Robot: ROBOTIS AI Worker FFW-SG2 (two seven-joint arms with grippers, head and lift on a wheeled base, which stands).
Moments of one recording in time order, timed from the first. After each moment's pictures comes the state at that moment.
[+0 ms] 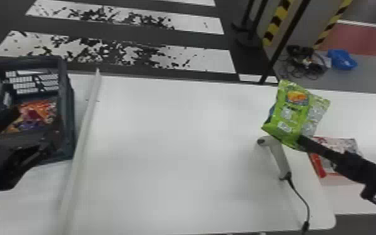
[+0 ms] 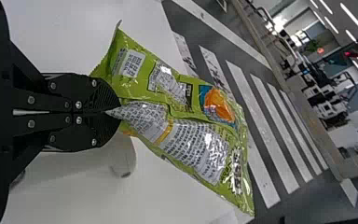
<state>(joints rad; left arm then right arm) 0.57 0.00 0.21 -2.31 0.12 0.34 -0.37 0.27 -0.30 -0.65 -1.91 -0.52 0.99 0.63</state>
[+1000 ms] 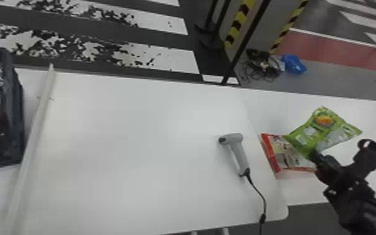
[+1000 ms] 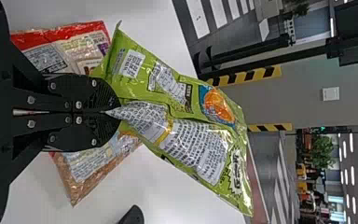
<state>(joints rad) 0.57 0.00 0.21 -2.31 0.11 0.34 -0.37 0.13 -0.39 -0.66 -1.26 -0.41 0.31 0.21</state>
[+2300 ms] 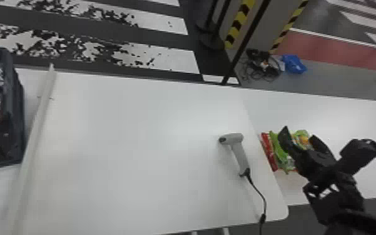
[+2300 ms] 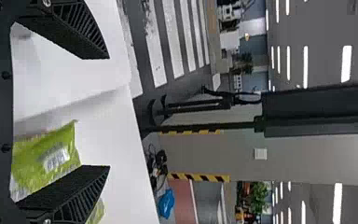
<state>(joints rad) 0.58 0.00 0.19 -2.33 0.10 0.34 -0.37 0.46 -0.18 -0.51 -1.93 -0.42 0.23 0.12</state>
